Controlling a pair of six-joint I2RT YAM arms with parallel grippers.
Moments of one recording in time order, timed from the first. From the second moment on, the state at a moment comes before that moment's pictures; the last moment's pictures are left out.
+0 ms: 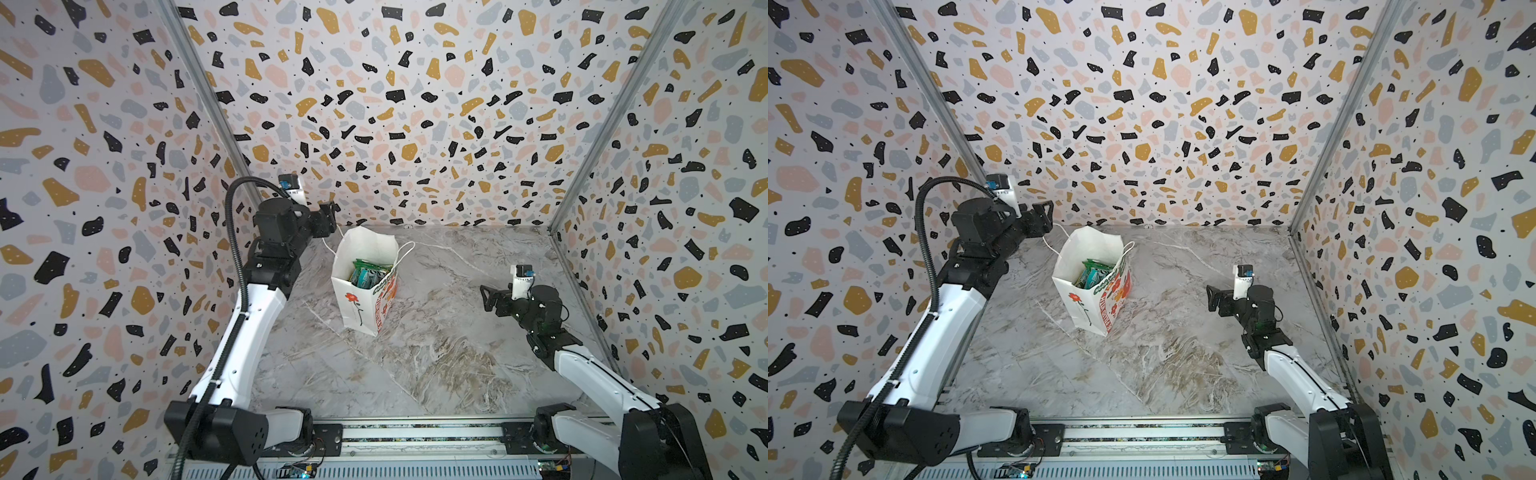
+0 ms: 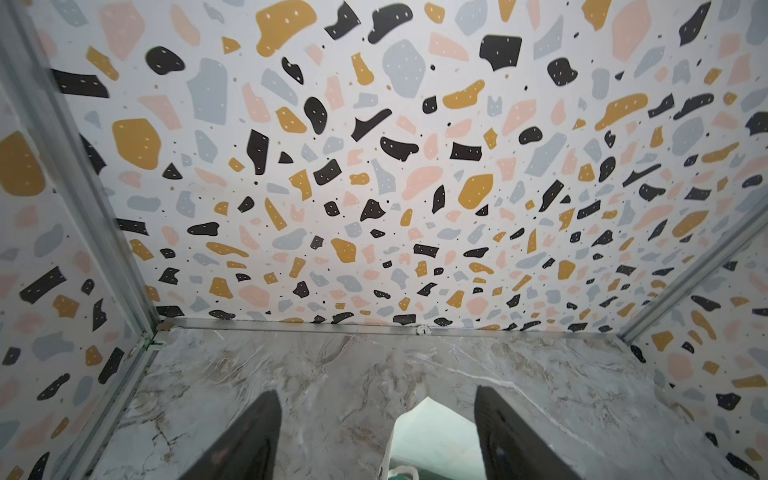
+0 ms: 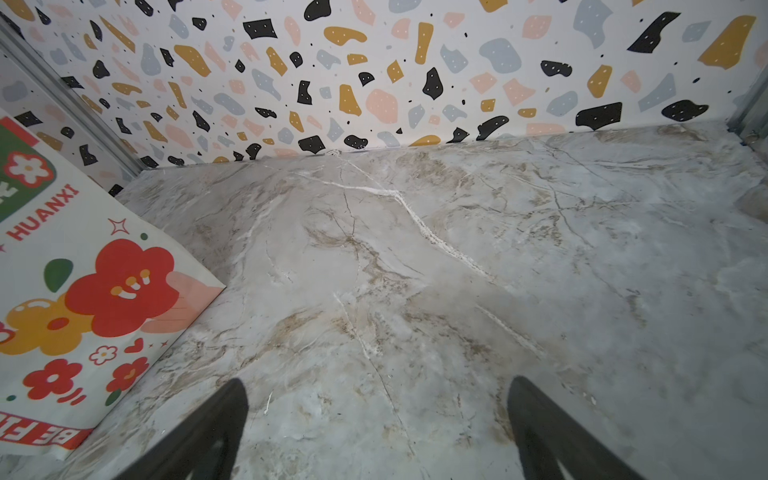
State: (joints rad) left arm -0.10 1.35 1.44 -0.30 0.10 -0.19; right arm 0.19 1.08 0.48 0.25 -0.18 0.18
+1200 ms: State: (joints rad) left arm -0.06 1.43 1.49 -0.50 0.39 -0.14; right arm 0.26 1.21 0.56 0.24 -0.28 0.19
